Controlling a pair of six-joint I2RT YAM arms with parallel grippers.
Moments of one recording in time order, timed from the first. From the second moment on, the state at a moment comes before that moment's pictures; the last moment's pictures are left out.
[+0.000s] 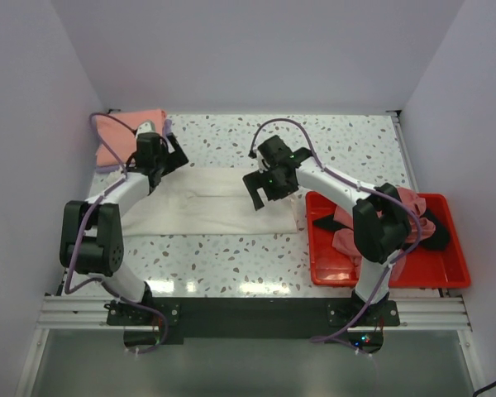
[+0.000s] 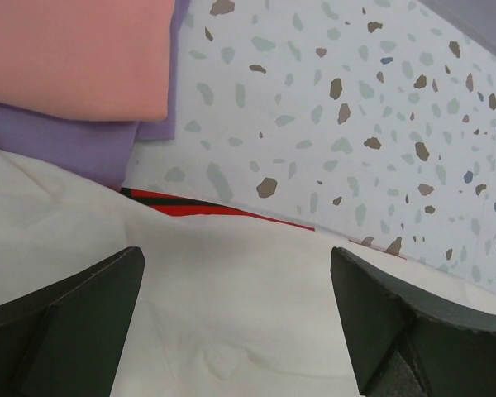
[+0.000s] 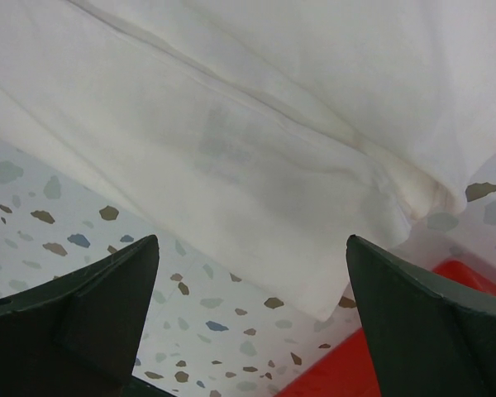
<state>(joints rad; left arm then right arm) -0.08 1.65 1.00 0.02 -0.09 -0.54 0.63 1.86 1.47 -0.77 -0.06 0.14</state>
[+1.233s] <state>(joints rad) -0.11 1.53 0.71 -0.03 -0.16 -0.66 0.61 1.94 1.31 -0.47 -0.15 0.25</state>
